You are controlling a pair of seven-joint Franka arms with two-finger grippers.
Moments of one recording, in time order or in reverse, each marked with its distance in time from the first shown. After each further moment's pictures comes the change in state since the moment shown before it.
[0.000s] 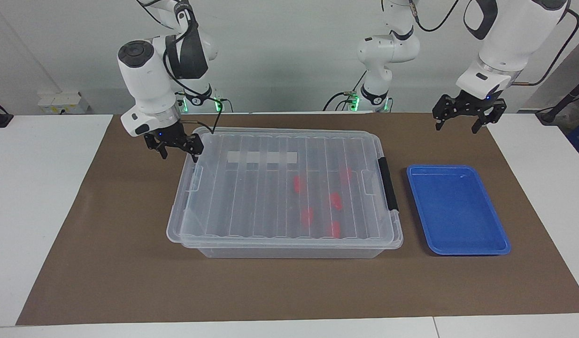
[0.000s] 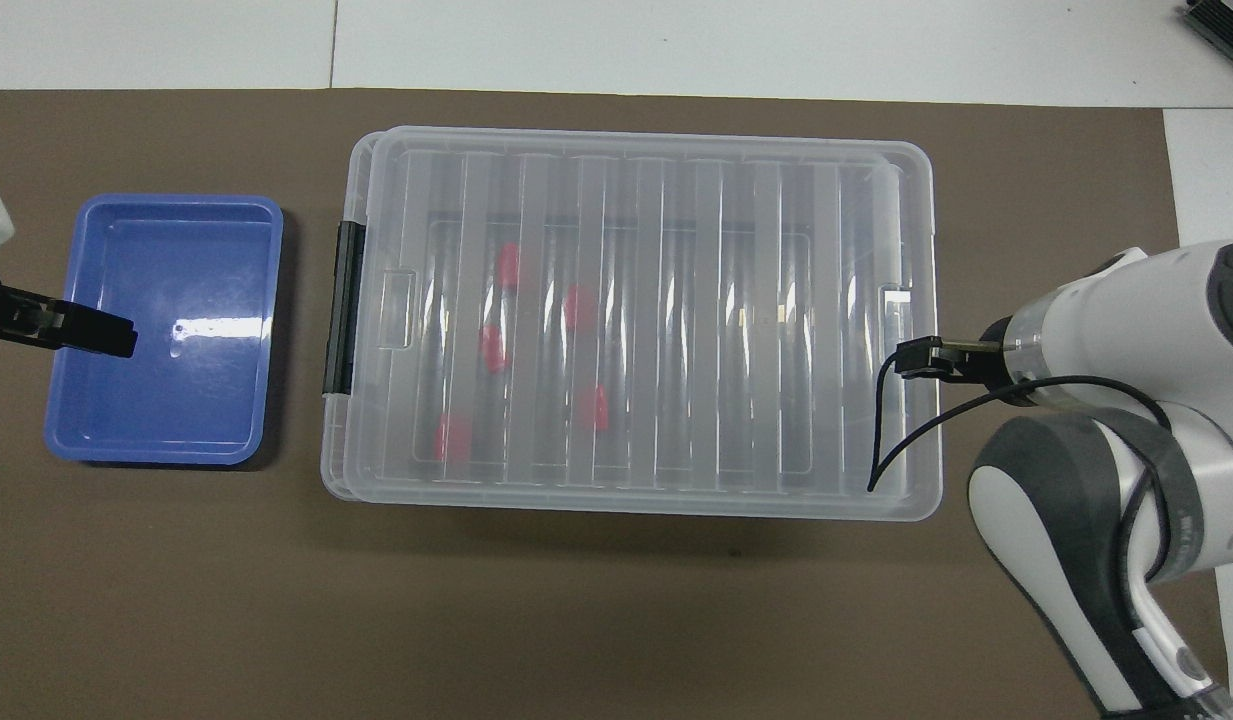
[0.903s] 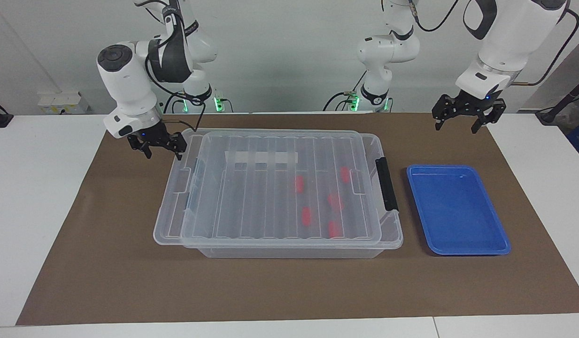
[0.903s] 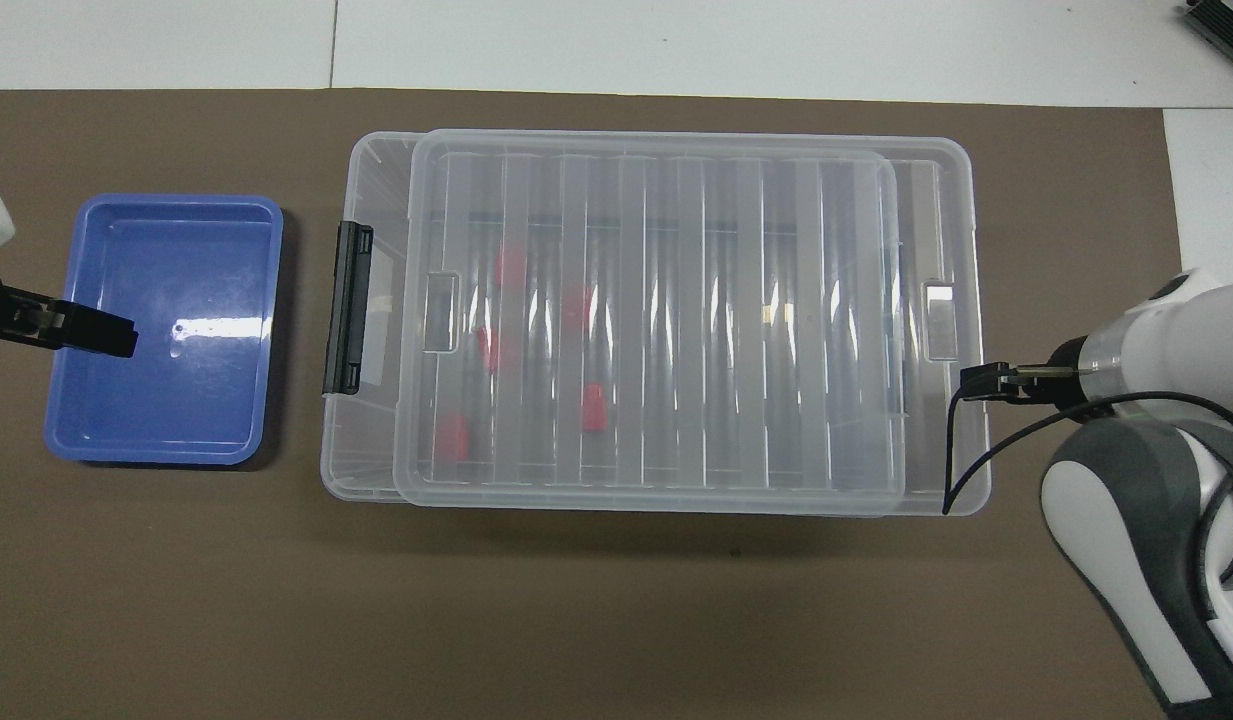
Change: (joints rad) left arm 0.000 0.000 0.000 0.000 0.000 0.000 0.000; right arm -0.128 -0.043 -0.006 -0.076 0.000 0.020 -0.197
